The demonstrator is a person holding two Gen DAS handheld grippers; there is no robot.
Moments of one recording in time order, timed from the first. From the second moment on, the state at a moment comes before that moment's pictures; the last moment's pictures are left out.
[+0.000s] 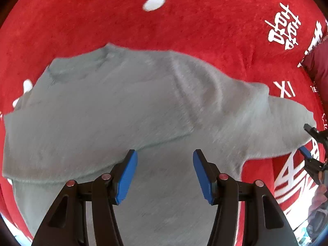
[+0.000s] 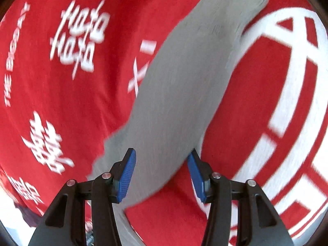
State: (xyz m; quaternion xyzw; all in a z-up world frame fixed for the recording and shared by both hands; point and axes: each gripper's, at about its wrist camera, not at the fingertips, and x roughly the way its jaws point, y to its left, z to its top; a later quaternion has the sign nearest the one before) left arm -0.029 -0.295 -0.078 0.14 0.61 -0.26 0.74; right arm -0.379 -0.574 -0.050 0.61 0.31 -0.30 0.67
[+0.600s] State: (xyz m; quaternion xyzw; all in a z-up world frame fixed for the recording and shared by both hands) left arm -0.041 -0.373 -0.106 0.22 0.56 -0.30 0.74; right arm -0.354 -0.596 -0.038 0.66 0.24 -0.21 0.68
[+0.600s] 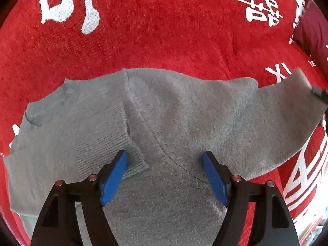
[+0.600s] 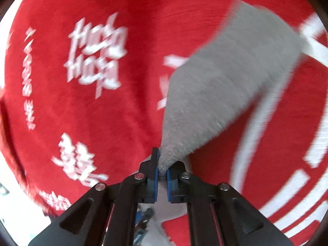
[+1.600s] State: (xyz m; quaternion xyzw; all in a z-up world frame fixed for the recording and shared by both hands) left arm 0.059 -0.054 -0.098 0.09 0.60 -0.11 0.79; right arm -0.076 -0.264 -0.034 0.32 0.55 -0.01 0.77
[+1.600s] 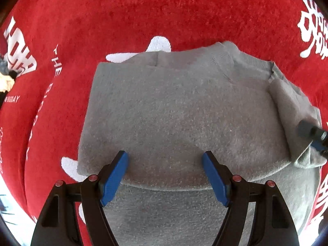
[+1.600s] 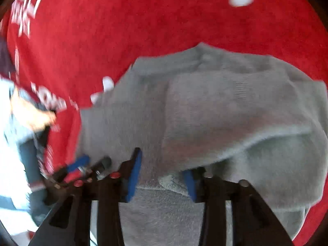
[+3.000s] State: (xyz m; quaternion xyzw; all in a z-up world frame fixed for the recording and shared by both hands) left arm 0.035 -0.118 -0.059 0.13 0.57 -0.24 0.77; right arm -0.181 -0.322 -0.055 0.51 0.50 -0.11 0.69
